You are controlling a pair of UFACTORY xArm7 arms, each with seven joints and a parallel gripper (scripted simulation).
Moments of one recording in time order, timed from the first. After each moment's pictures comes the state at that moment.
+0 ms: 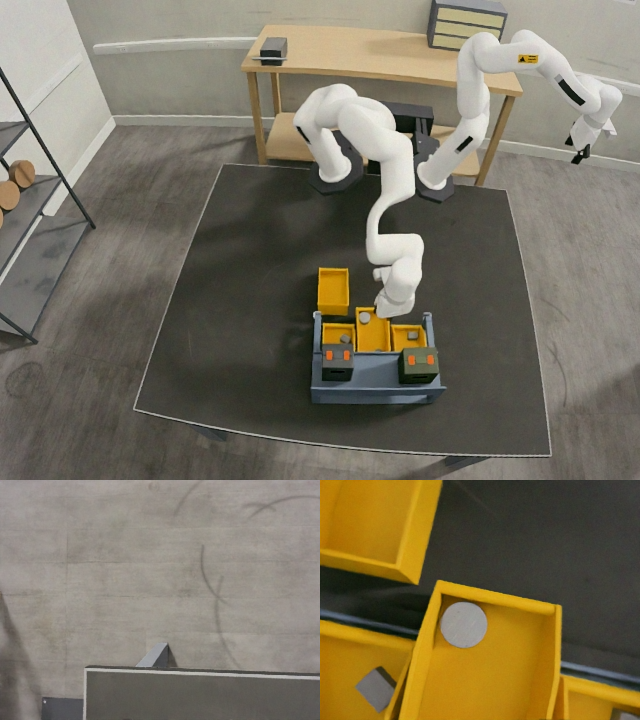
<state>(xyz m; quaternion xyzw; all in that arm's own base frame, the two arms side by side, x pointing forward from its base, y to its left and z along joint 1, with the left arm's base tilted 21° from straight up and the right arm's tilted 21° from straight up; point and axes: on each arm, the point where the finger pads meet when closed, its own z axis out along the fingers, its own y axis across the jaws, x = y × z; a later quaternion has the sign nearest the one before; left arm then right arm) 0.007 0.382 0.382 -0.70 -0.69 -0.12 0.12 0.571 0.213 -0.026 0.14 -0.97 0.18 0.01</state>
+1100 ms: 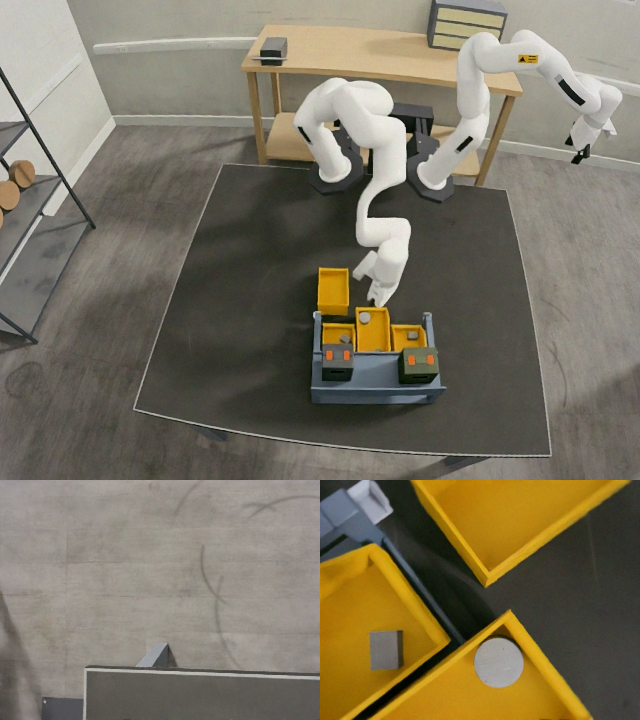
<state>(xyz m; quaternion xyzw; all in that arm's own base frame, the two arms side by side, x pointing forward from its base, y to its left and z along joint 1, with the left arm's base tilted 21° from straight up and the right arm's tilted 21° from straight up) 0.007 0.382 0.382 -0.70 -0.69 -0.12 0.12 0.524 0.179 -0.033 0.48 -0.86 0.18 0.05</state>
